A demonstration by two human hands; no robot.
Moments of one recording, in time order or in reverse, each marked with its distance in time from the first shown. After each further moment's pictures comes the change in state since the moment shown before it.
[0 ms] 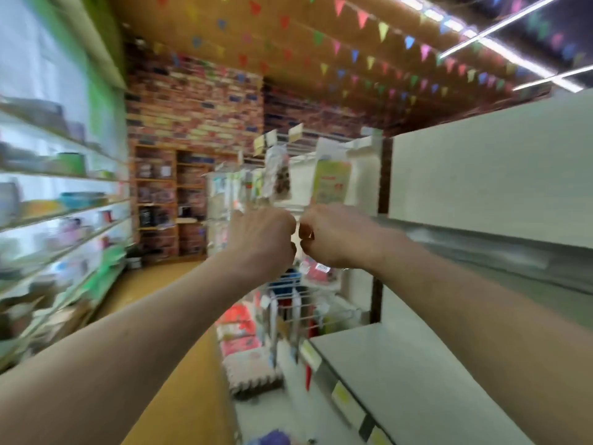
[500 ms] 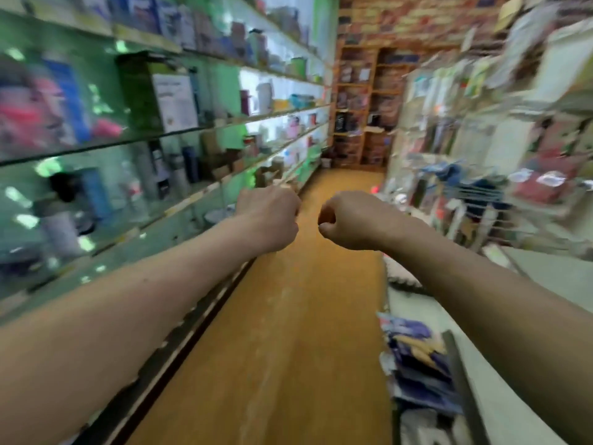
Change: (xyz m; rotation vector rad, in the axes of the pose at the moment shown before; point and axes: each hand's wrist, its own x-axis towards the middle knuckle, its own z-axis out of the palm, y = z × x) left_hand -0.301 -0.100 -0.056 0.277 -0.339 -0.583; right_hand -0.124 -0.228 0.072 0.398 -0.261 -0.552
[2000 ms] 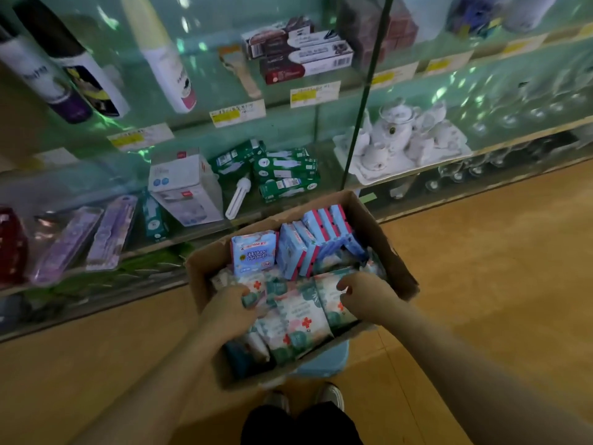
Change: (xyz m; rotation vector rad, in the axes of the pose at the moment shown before) left_hand -0.601 -0.334 0.217 -0.613 -0.604 -1.591; right_hand -0.096 -0.476 0.436 0.048 -1.002 -0.653
